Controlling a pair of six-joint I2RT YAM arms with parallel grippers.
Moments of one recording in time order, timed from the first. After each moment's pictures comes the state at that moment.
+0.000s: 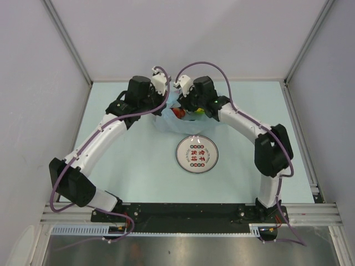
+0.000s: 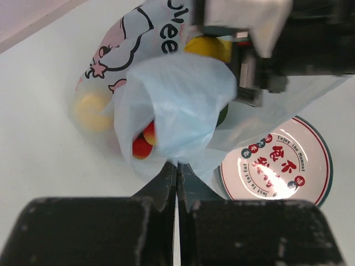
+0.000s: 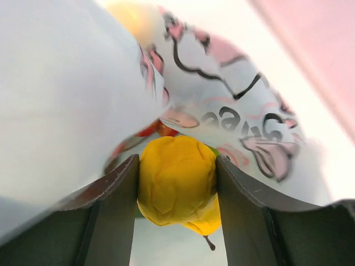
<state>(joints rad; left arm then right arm) -0.48 1.46 1.43 -0.52 0.11 0.06 0.58 1.94 1.61 -0.20 -0.12 -0.36</state>
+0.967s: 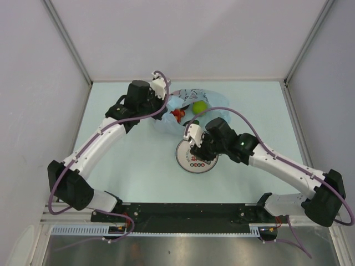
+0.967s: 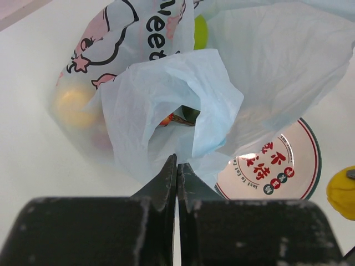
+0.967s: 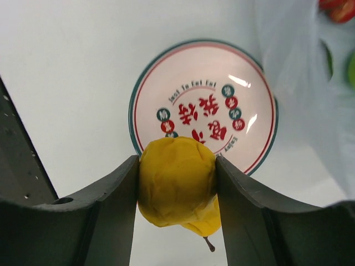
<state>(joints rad) -0.48 1.42 1.35 -0.48 0.16 0.04 0.84 1.24 1.07 -0.57 -0.18 -0.36</state>
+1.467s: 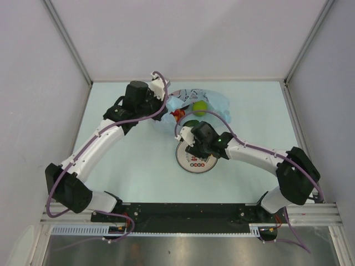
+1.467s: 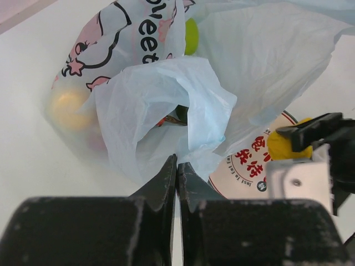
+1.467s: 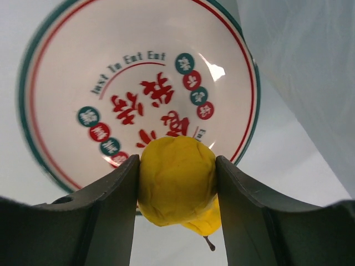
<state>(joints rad) -0.48 1.39 1.34 -0.48 0.19 0.04 0.84 1.51 1.03 -0.45 0.09 -0.38</state>
